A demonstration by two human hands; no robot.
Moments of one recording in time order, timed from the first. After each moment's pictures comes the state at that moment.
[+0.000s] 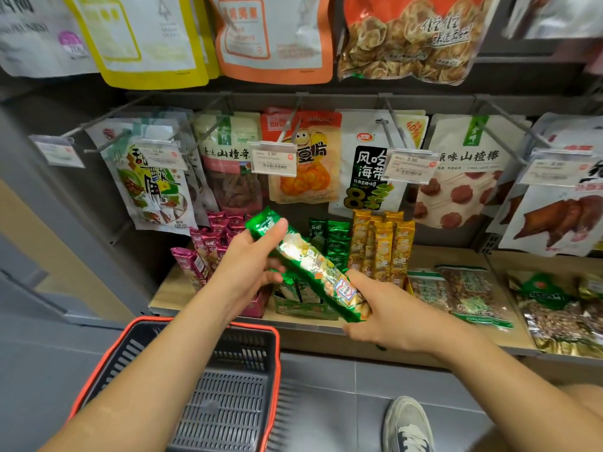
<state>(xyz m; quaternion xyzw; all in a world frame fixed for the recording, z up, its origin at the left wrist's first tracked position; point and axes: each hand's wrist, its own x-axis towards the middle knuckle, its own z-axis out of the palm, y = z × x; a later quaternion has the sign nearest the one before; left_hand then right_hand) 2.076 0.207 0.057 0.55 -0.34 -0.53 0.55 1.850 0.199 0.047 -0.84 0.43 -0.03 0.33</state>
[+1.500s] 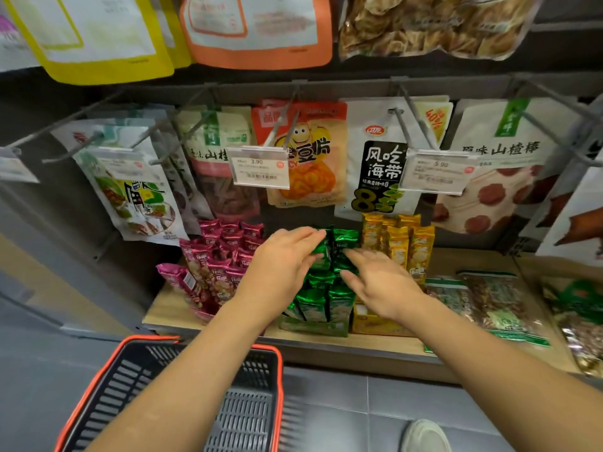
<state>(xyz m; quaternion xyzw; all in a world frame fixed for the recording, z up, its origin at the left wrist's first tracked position) 2.063 0.148 0.027 0.54 -0.79 0.05 0.27 1.875 0.088 -0.020 -0.85 0.50 -0.03 0.15</state>
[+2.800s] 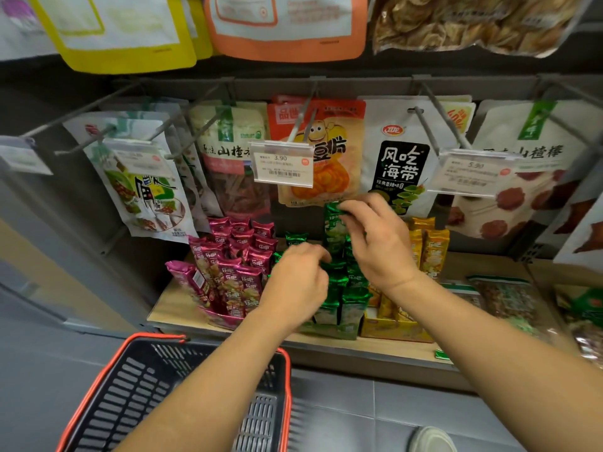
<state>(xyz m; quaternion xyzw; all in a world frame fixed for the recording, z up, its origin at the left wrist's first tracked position) 2.063 0.140 -0.008 0.64 -0.72 -0.09 0.26 1.920 0.081 0.024 -0.80 0.38 -0.46 0.02</state>
